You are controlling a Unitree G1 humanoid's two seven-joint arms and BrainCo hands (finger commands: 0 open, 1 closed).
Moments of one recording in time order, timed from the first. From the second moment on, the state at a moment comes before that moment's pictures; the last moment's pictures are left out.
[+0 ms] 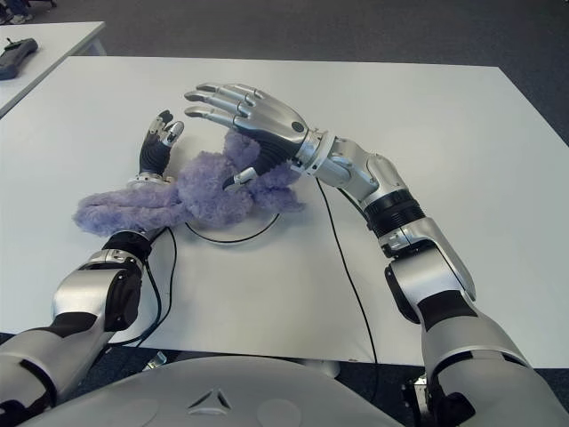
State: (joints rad) left arm -0.61 0.16 0.18 1.15 0.04 -0.54 0.04; right arm -0.79 -0.43 0.42 0.49 -0.68 -0.89 -0.16
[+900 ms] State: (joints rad) left arm -0.61 0.16 0.18 1.15 0.04 -0.54 0.04; right arm -0.90 -0.38 0.33 0.76 -0.38 -0.97 -0.03
